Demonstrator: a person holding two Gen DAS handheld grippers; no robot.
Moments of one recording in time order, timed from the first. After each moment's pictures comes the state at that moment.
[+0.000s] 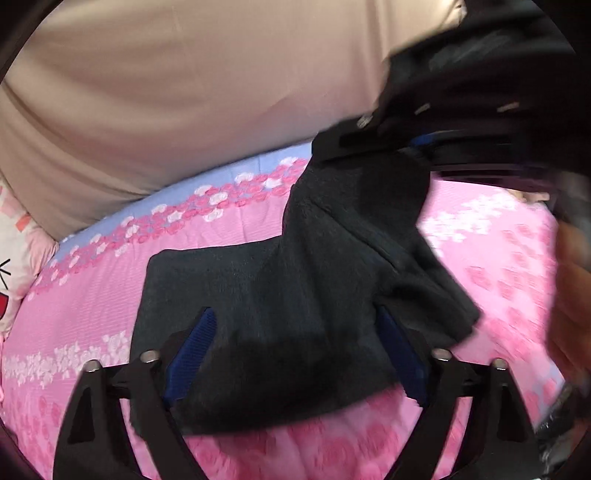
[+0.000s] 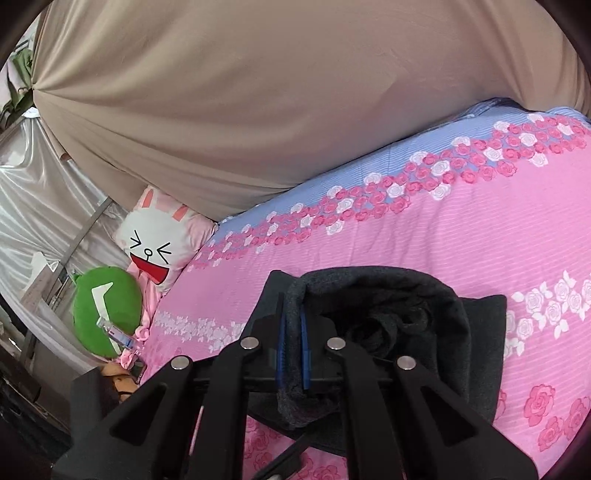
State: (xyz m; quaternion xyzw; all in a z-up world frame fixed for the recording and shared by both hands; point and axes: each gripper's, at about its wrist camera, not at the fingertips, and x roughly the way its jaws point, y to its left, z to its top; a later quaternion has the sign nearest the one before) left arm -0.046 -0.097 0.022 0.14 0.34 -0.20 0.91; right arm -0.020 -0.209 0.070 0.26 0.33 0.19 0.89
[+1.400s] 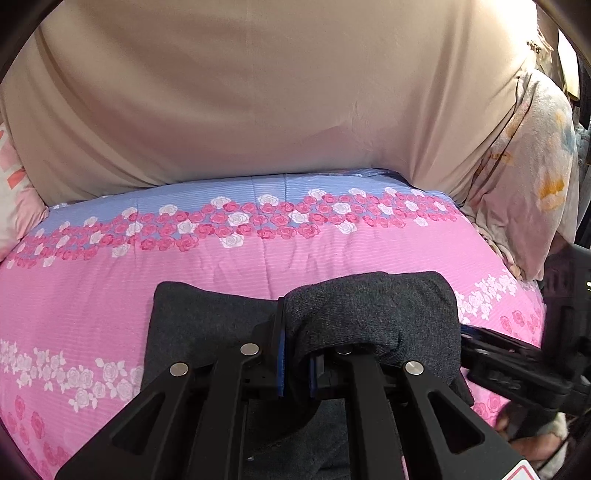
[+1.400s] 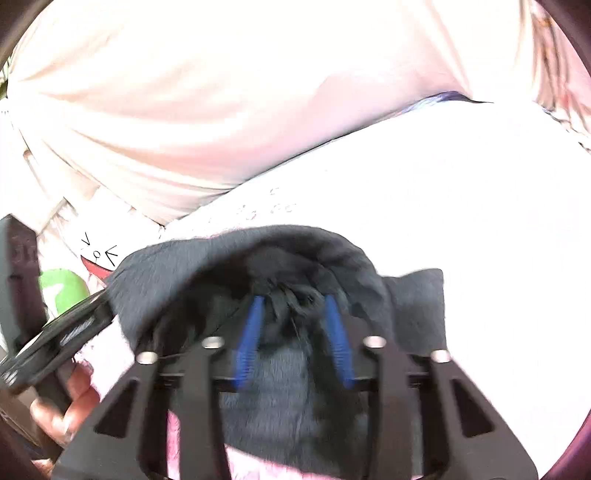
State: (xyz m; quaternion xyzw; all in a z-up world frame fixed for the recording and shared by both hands) left arm 0.017 -0.056 0.068 0.02 0.35 -0.21 0.91; right arm -0.014 -0.236 0.013 0.22 0.35 0.12 0.90
